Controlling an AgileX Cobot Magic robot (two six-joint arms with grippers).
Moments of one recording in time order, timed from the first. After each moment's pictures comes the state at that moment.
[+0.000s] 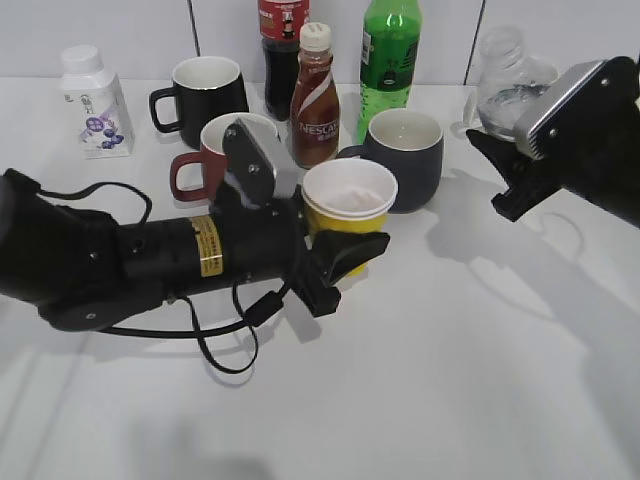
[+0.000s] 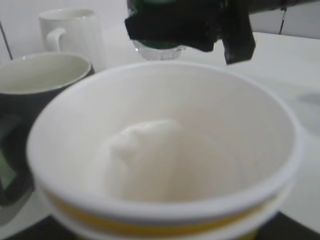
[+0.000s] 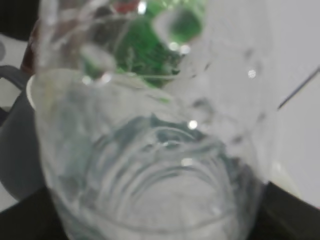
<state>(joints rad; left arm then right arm) -0.64 1.96 -0.79 0.63 -0.94 -0.25 0.18 1.71 -0.58 -0.40 -0.97 -0.41</state>
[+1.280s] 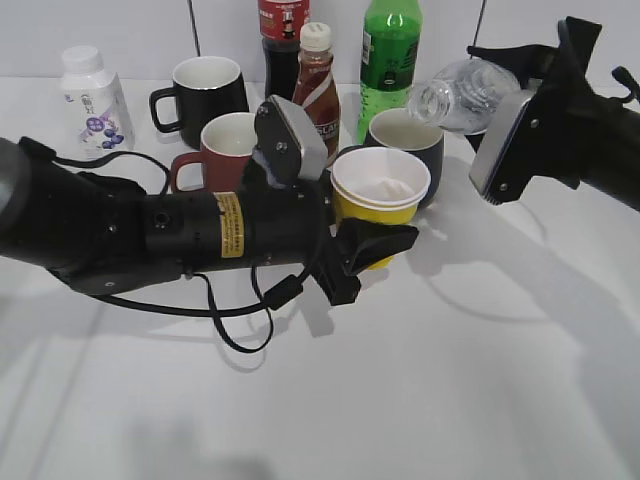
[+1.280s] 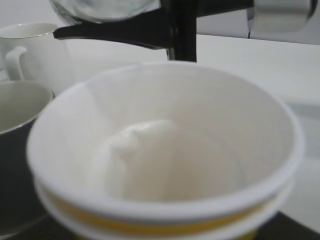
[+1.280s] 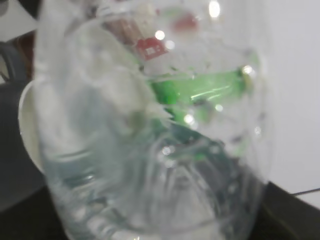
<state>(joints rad) -0.65 1.96 -0.90 0.81 -0.88 -0.38 0.22 1.71 -0.65 -0.48 -1.01 -0.99</state>
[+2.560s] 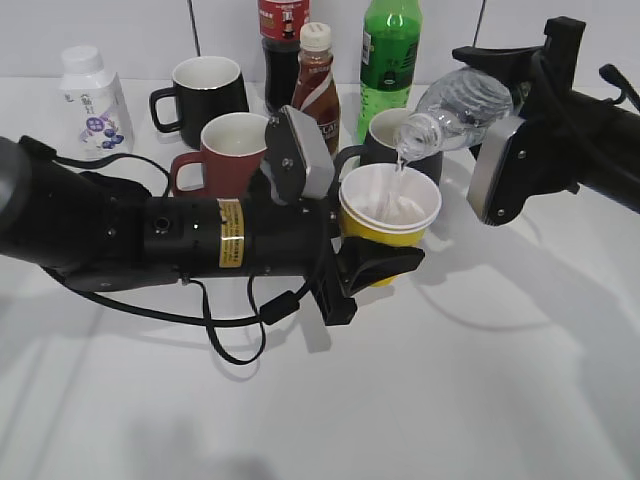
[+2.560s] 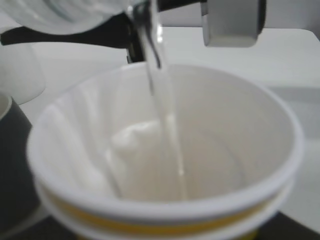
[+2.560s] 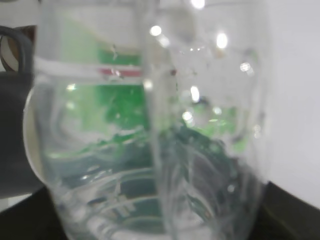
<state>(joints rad) -0.65 1.96 -0.90 0.92 -0.89 -0.38 0.22 1.71 -0.65 -0.54 -1.03 -1.16</state>
